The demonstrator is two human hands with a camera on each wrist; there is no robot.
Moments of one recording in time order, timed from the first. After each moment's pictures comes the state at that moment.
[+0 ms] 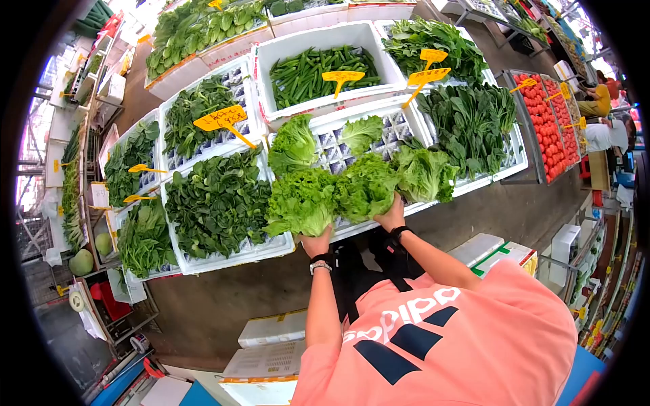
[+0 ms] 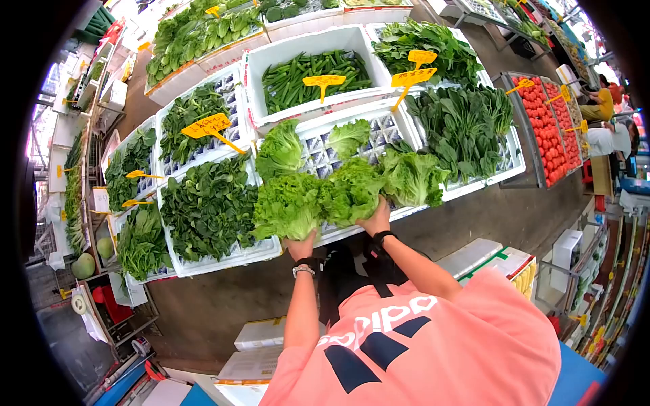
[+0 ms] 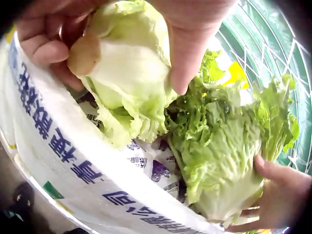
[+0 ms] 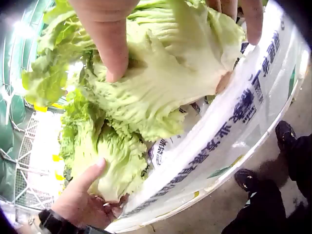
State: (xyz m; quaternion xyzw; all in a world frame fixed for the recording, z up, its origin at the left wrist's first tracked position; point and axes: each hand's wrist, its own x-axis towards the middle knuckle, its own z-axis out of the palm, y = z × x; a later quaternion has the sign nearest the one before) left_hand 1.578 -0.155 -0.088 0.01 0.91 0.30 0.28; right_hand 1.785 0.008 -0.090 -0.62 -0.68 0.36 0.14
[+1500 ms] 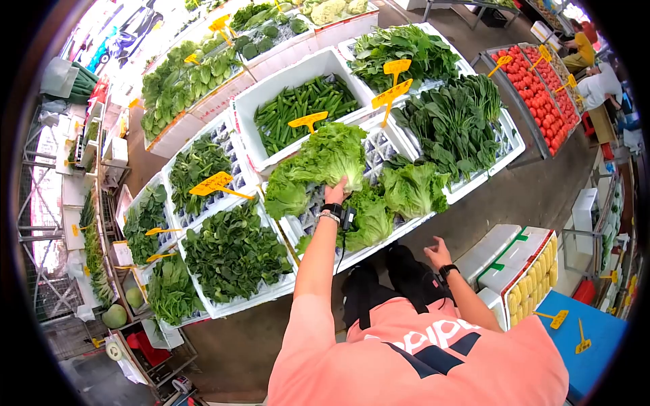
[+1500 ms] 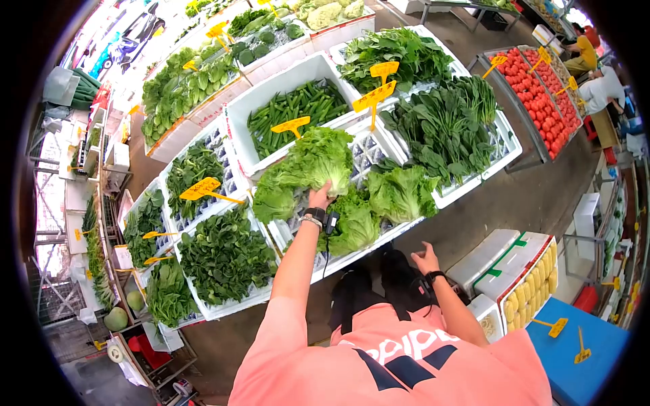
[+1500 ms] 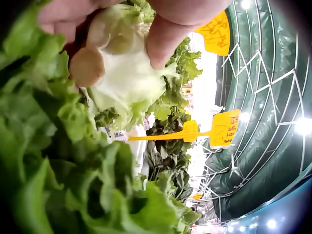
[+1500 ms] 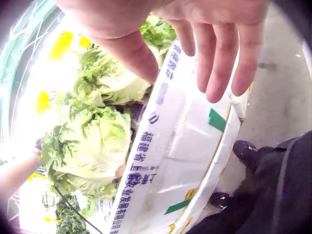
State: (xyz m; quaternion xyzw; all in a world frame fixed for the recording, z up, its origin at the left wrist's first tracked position) left_hand 1.551 0.124 -0.112 0.05 0.59 0.54 0.59; right_hand 1.979 -0.034 -0.079 -0.72 -0.47 0.50 0.11
